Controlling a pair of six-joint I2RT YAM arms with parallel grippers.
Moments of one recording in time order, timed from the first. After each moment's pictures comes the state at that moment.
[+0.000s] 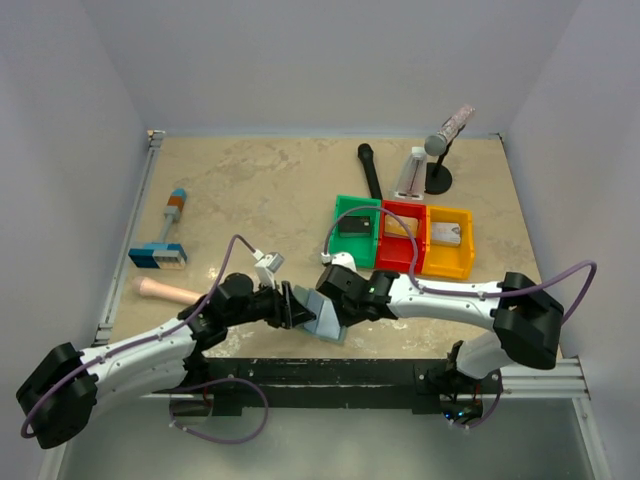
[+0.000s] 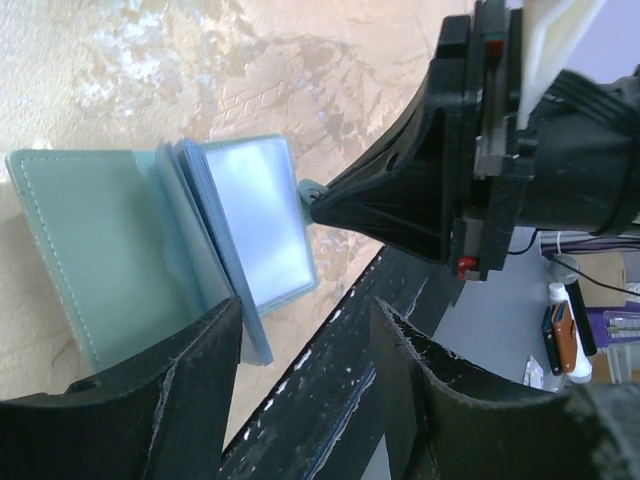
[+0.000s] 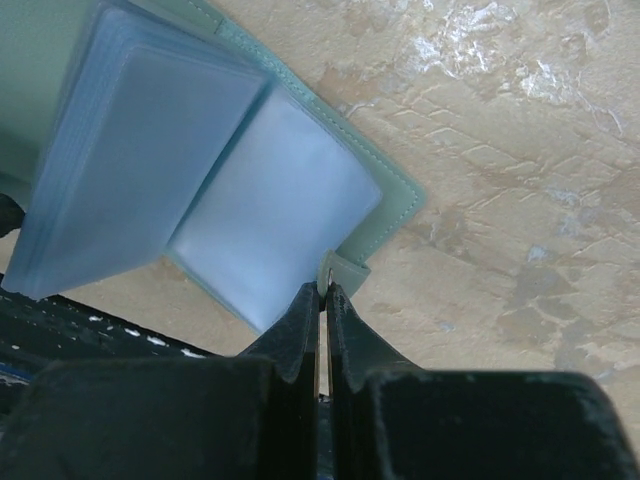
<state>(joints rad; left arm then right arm) -0.83 0.87 0.22 0.22 0.29 -0.82 1.14 1.47 0.89 -0.59 0.24 0.73</state>
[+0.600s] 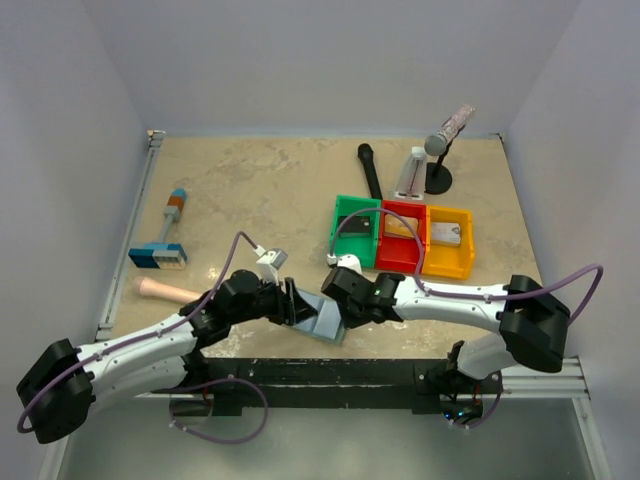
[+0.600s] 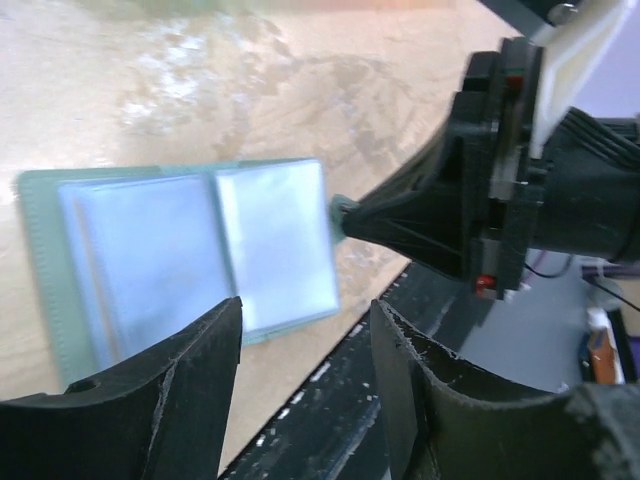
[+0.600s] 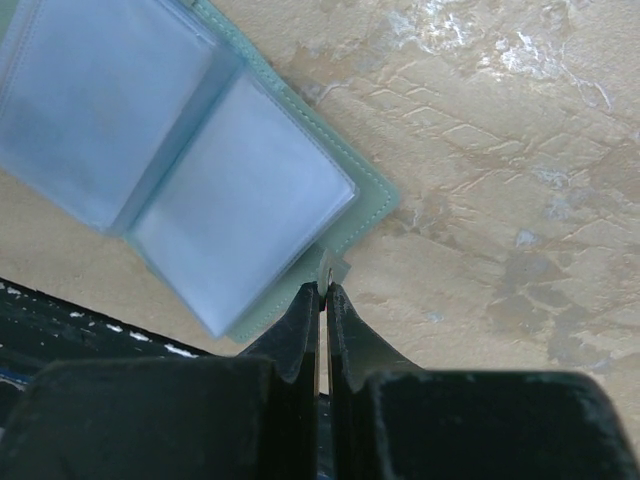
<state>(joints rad) -0.87 0.89 0.30 0.13 0.20 -0.79 1.13 1.43 0.85 -0.58 0.24 0.75</state>
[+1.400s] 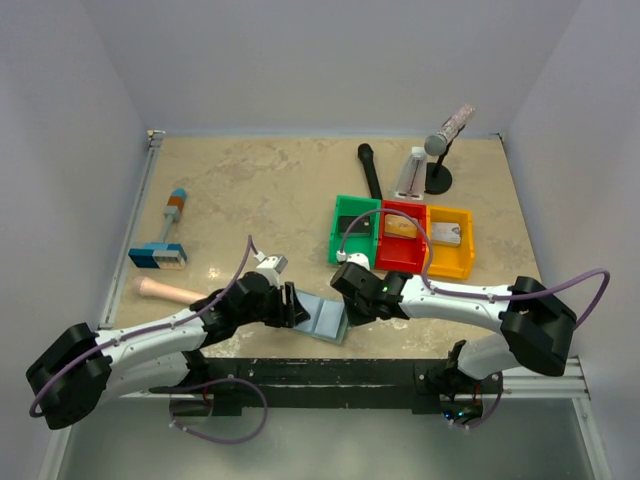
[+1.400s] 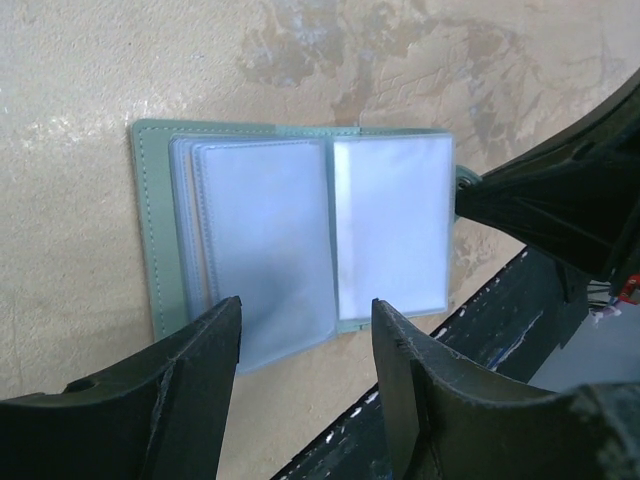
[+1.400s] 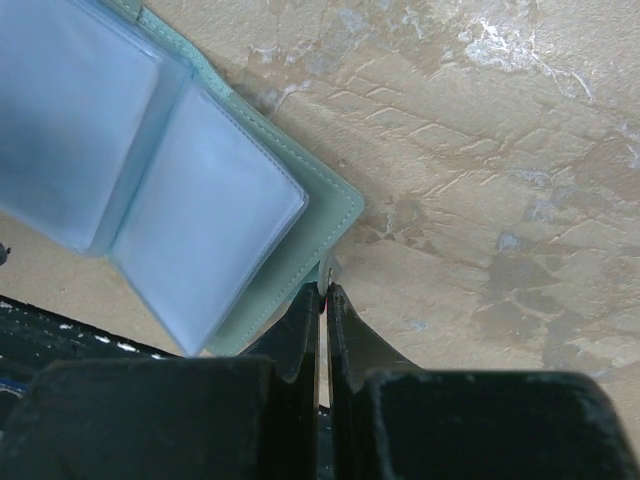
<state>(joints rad) -0.87 0.99 0.30 0.05 0.08 -0.78 1.06 1.40 0.78 -0.54 0.19 0.75</state>
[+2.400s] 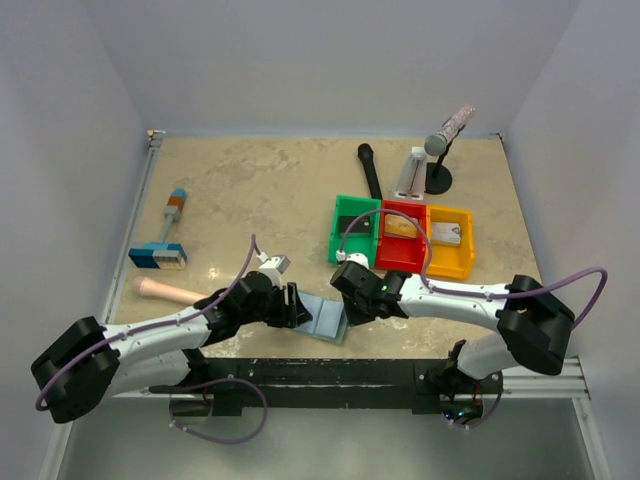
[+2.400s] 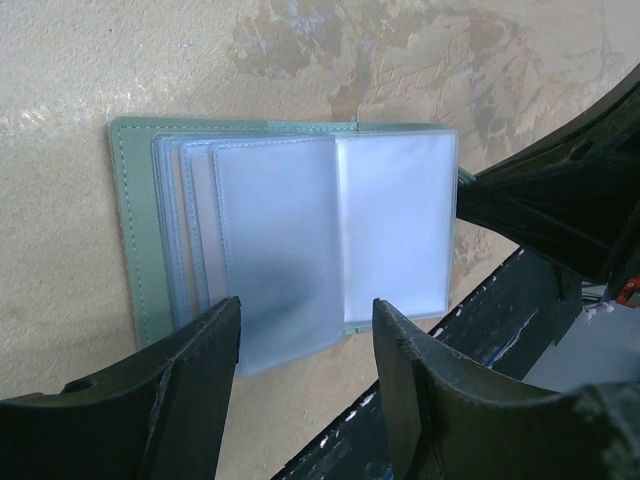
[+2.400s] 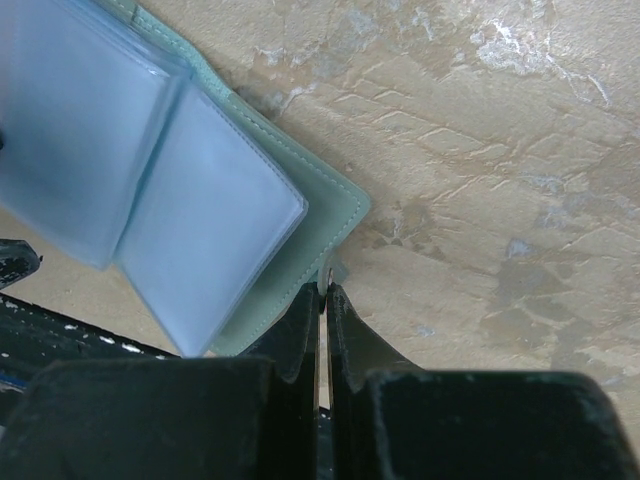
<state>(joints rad) -0.87 1.06 0.30 0.10 0.11 -0.80 1.05 1.41 0.78 -0.52 0.16 0.75</state>
